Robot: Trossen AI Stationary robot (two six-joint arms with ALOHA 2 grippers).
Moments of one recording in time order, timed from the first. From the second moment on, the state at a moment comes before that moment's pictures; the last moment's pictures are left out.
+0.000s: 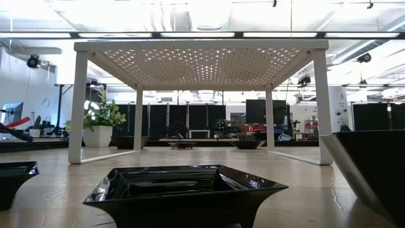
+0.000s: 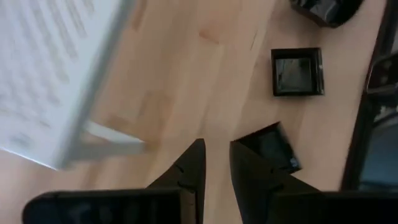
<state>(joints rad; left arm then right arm) -0.74 1.75 1.61 -1.15 -0.42 -1.04 0.13 1.28 1.52 -0.94 0.15 -0.36</state>
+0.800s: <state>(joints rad) -0.73 1.75 1.17 -0.60 -0.18 -1.37 0.13 1.28 1.52 -0.94 0.15 -0.35</state>
